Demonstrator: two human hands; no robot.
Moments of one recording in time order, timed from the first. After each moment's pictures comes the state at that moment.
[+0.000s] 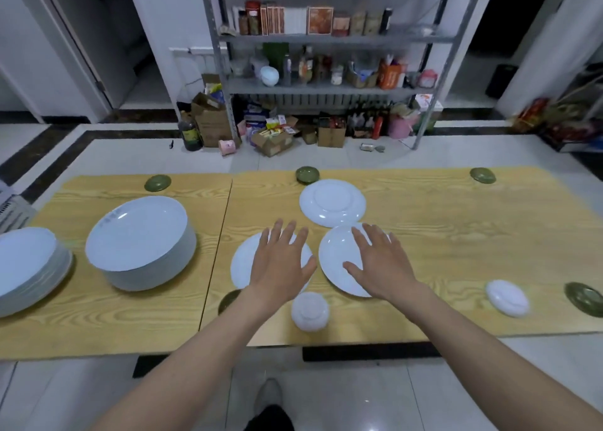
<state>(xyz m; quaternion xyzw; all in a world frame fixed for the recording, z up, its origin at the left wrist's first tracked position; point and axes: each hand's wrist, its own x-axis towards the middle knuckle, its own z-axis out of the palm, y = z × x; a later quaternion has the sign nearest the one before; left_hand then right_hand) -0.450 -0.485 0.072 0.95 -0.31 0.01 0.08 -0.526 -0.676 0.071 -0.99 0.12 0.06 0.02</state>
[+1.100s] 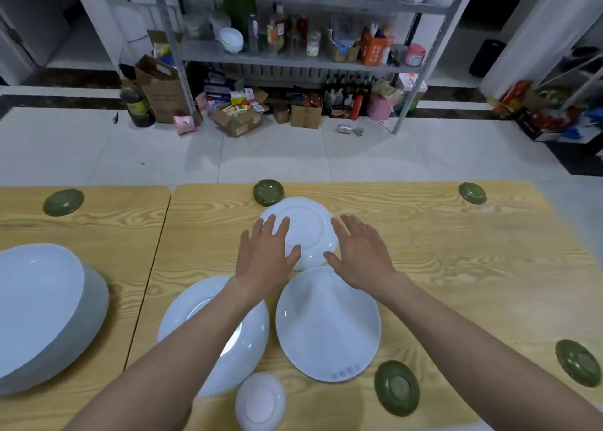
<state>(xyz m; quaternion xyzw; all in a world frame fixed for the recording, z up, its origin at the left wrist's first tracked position) -0.274 -0.633 0.027 0.95 -0.28 -0.06 0.10 -0.360 -0.806 0.056 -0.99 0.12 0.10 0.05</state>
